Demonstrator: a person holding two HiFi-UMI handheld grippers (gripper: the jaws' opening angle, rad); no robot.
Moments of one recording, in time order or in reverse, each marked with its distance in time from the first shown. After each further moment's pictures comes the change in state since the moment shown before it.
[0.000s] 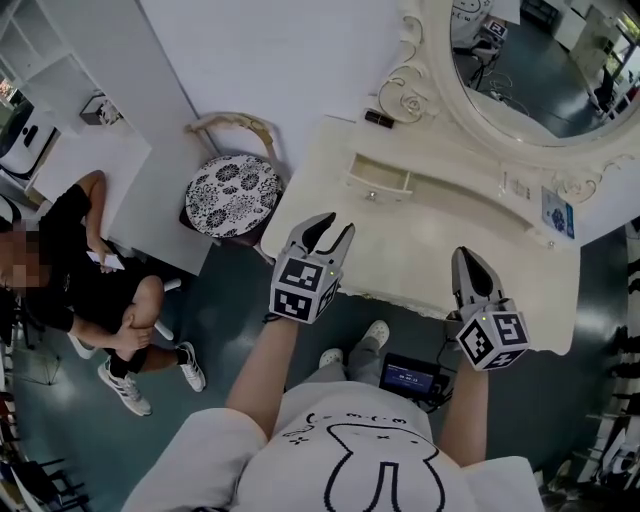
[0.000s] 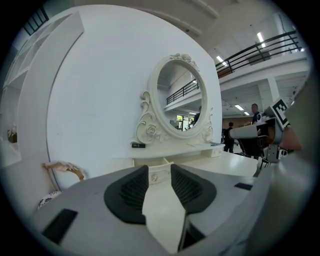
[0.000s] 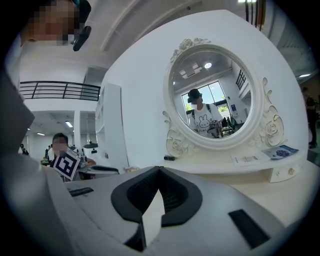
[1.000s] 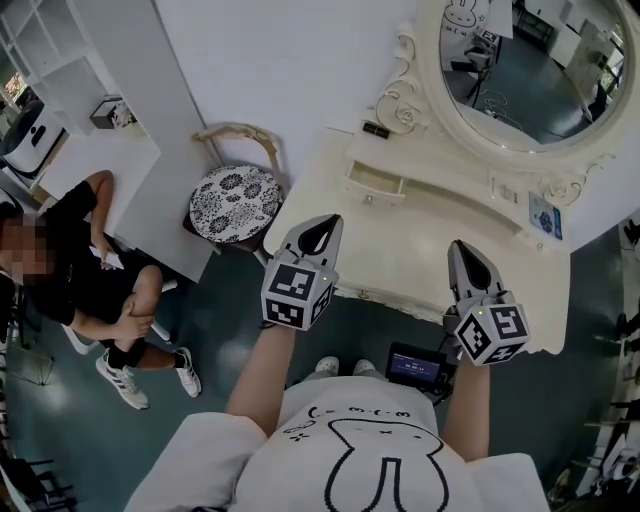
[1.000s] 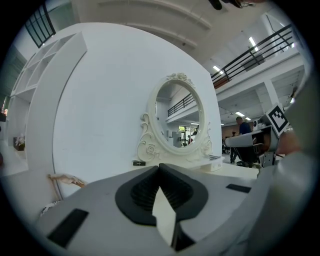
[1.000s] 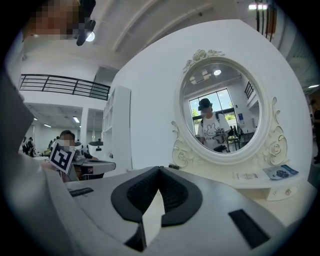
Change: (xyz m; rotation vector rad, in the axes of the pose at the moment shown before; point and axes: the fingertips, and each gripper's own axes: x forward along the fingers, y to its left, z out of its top) left arm -0.049 -0.019 0.049 0.017 -0.157 0.035; right arm -0.022 0.024 0.037 -0.096 -0.046 0.047
